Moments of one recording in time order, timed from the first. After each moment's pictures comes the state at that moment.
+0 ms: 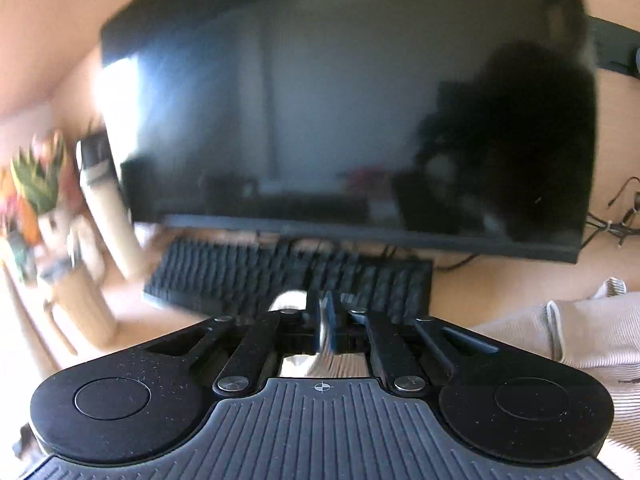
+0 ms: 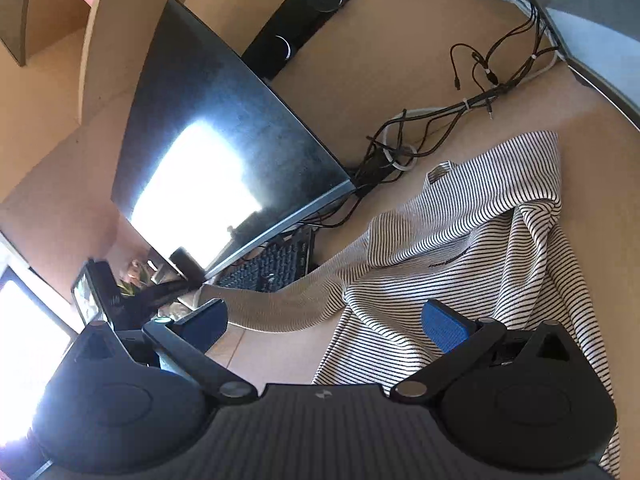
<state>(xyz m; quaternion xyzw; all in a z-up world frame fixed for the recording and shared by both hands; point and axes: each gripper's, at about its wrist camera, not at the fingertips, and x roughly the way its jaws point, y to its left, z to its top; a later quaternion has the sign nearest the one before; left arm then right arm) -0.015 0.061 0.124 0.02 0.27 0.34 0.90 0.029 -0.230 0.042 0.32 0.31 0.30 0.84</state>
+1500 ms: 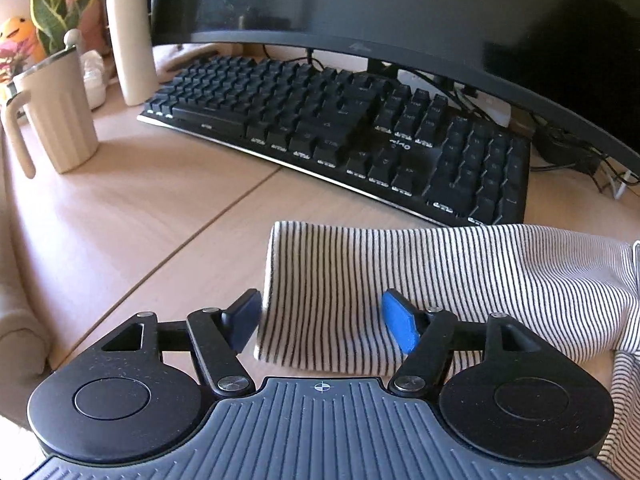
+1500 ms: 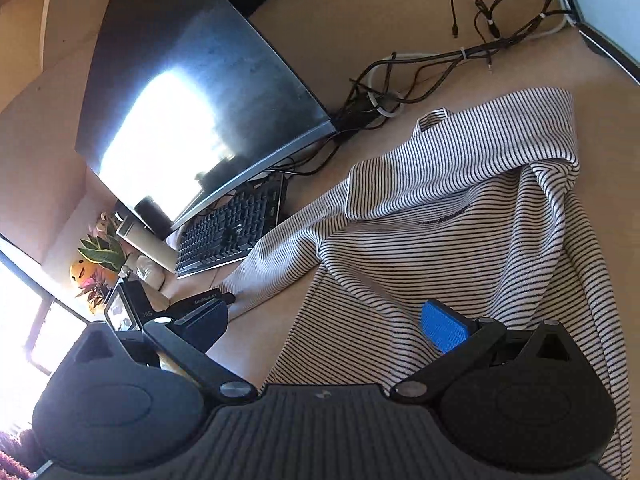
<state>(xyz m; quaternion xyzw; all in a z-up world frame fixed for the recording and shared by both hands) -0.045 0.141 -0.021 -0.17 0.35 0.37 0.84 0.055 -0.189 0.024 0.26 0.39 0.28 0.84</state>
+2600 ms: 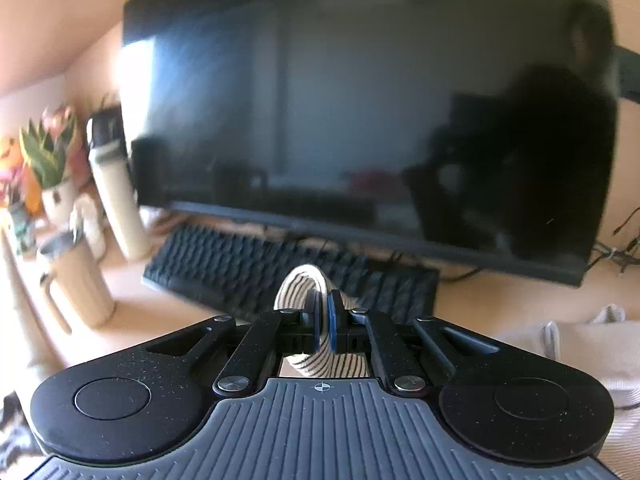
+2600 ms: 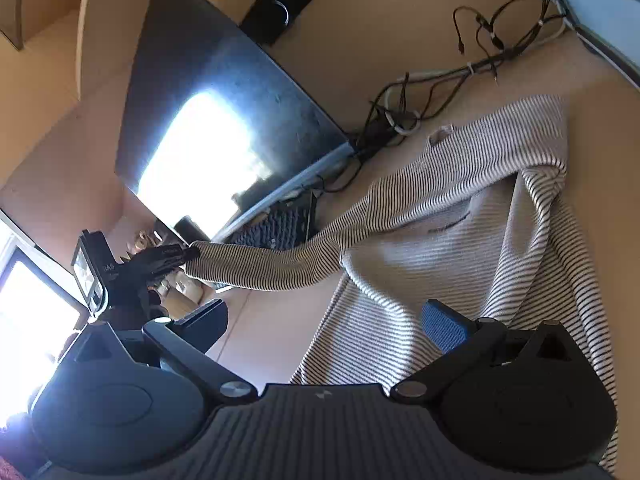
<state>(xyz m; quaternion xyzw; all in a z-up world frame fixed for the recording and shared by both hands) -0.026 0.071 0.112 -0.04 0.25 0.35 0.90 0.033 -0.231 0.029 0.30 0.35 0.32 0.83</state>
